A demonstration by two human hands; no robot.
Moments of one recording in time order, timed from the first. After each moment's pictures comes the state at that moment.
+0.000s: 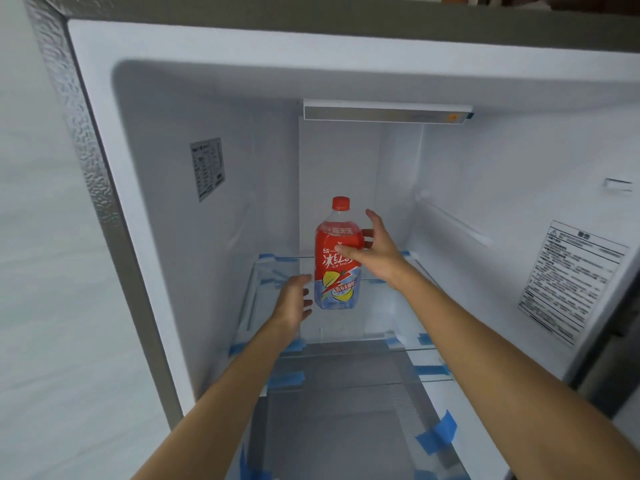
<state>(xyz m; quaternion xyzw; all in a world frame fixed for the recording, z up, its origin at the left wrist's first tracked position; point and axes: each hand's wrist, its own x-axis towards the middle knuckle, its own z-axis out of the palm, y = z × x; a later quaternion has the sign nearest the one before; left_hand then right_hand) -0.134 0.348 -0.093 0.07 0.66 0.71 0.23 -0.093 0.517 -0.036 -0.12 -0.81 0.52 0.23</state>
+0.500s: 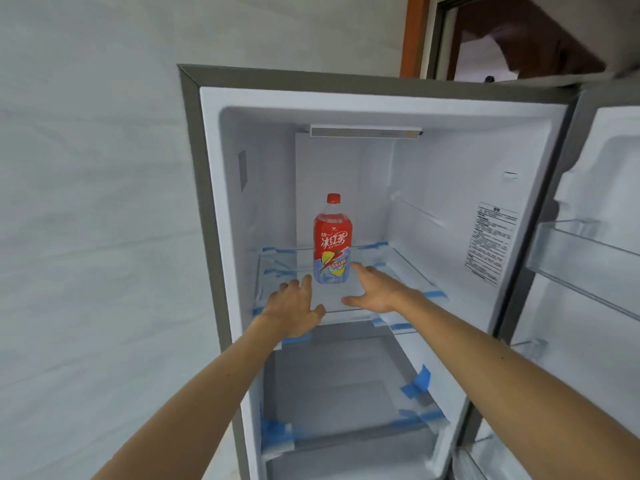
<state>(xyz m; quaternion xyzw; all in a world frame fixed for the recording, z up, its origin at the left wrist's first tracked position) -0.041 0.250 -0.076 0.40 0.91 0.13 -0.02 0.038 0.432 -0.057 -0.16 -0.97 0.18 0.04</state>
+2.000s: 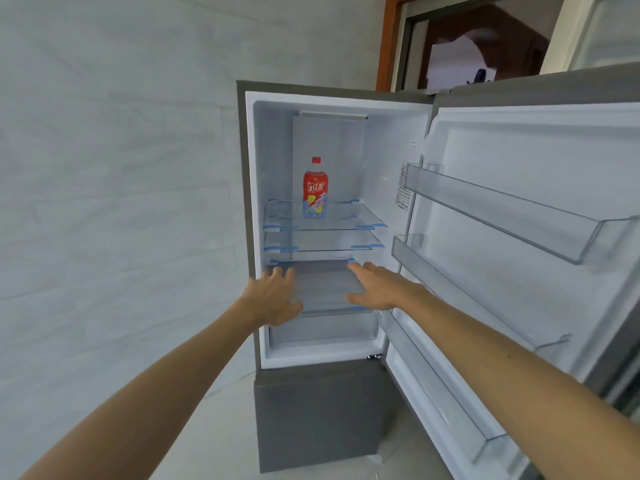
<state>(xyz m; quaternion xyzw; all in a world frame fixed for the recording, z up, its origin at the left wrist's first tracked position) 0.268 0.054 -0.081 0.39 0.92 -0.02 -0.03 0.381 0.260 -0.057 -0.13 -0.99 0.04 -0.03</state>
